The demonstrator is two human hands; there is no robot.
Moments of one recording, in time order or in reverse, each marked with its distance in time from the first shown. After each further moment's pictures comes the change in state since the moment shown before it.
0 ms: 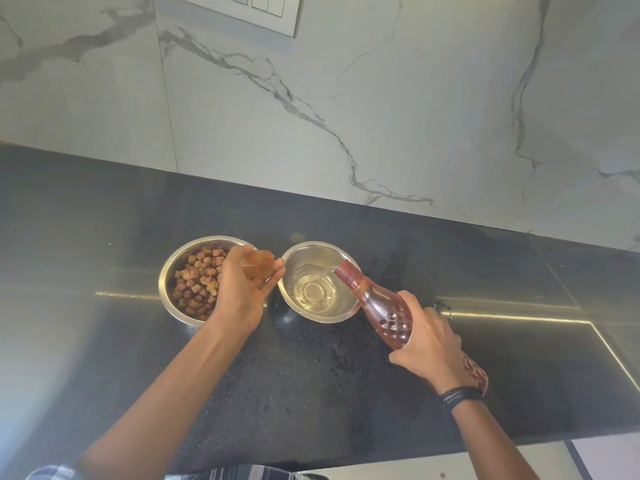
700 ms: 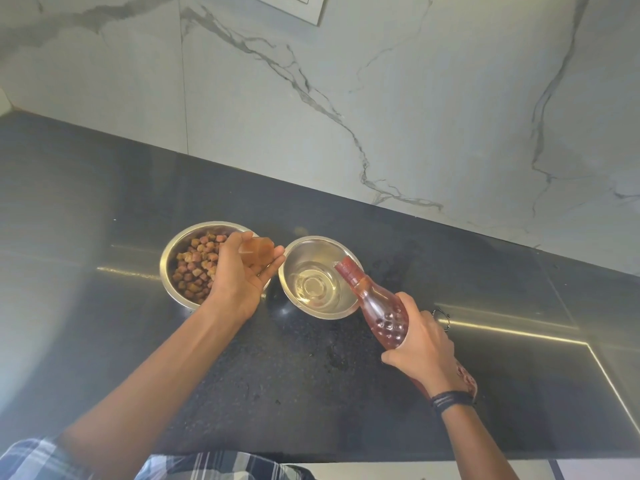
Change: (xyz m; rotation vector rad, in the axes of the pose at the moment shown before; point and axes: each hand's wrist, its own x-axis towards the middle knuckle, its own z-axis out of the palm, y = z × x) left_hand -0.003 0.004 -0.001 -0.066 -0.013 -0.006; right_hand 0.008 0.001 0.006 0.022 -0.008 -0.034
